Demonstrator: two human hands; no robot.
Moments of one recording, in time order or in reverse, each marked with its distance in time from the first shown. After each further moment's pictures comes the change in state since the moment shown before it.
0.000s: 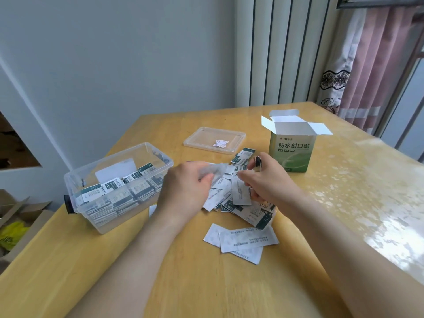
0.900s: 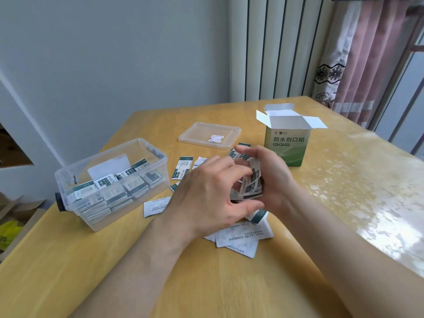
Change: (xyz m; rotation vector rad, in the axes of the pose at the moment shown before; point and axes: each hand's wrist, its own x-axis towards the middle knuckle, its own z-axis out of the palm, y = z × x) left_hand -0.019 0.034 0.004 0.136 -0.130 0.516; right_hand -0.008 -0.016 0.007 0.999 -0.105 0.337
